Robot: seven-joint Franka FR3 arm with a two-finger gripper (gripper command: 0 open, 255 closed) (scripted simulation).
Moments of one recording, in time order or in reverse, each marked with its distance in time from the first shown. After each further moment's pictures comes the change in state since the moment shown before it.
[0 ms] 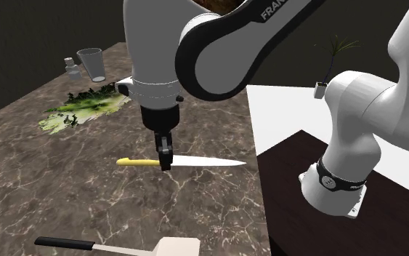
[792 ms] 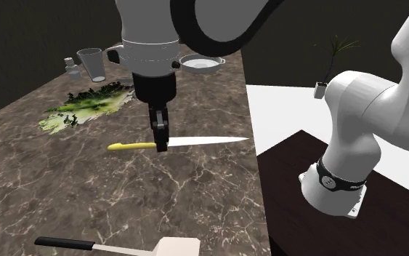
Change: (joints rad) arm -0.003 -0.078 0.010 0.089 -0.023 -0.164 0.022
